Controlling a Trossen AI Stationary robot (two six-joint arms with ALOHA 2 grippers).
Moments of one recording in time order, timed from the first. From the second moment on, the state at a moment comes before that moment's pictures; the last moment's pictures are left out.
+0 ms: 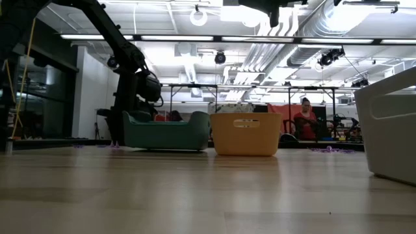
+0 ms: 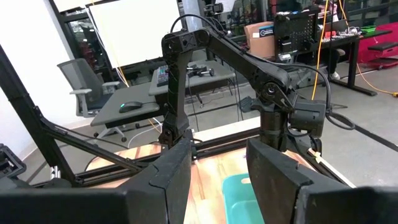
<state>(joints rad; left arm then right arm) 0.90 1.89 1.21 -0.95 -0.09 -0.15 -0.23 1.12 0.91 0.18 -0.11 0.18</state>
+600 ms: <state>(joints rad) 0.91 1.89 1.21 -0.97 -0.09 -0.13 -0.23 1.12 0.91 0.18 -0.11 0.18</state>
